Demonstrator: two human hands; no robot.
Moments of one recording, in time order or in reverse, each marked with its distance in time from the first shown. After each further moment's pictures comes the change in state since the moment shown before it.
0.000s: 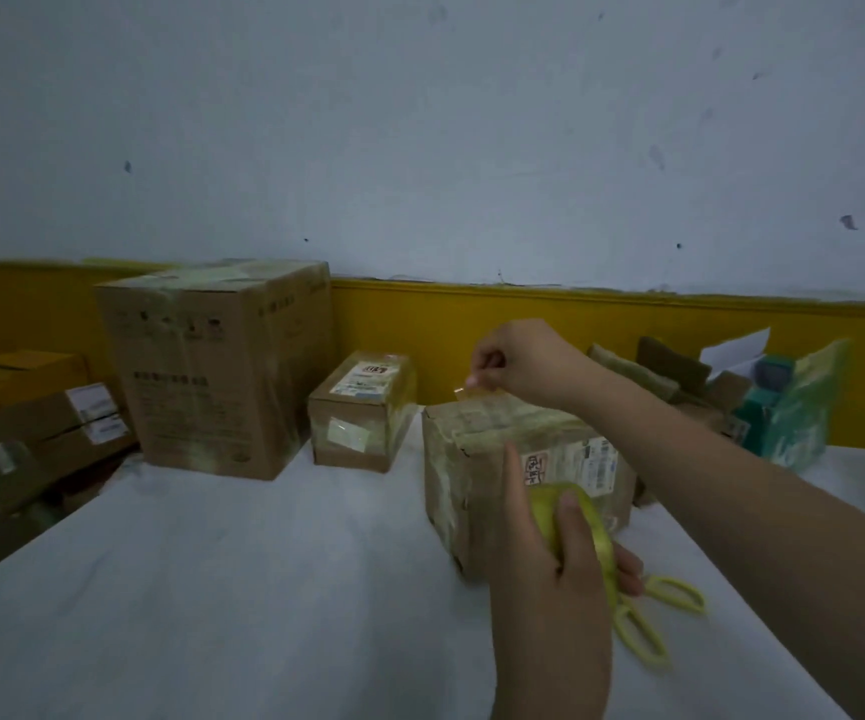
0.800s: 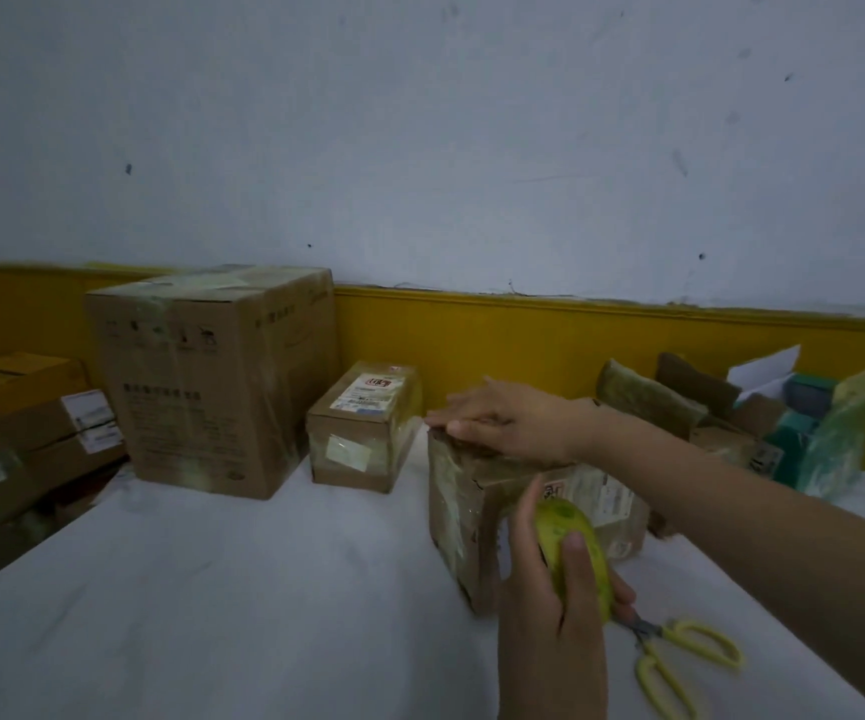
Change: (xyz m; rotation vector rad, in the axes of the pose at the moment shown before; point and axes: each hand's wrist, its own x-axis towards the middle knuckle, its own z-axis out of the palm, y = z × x) left_hand 0.041 -0.052 -0.007 -0.009 -0.032 0.159; right_hand 0.020 0.029 0.043 -0.012 -0.318 -0.250
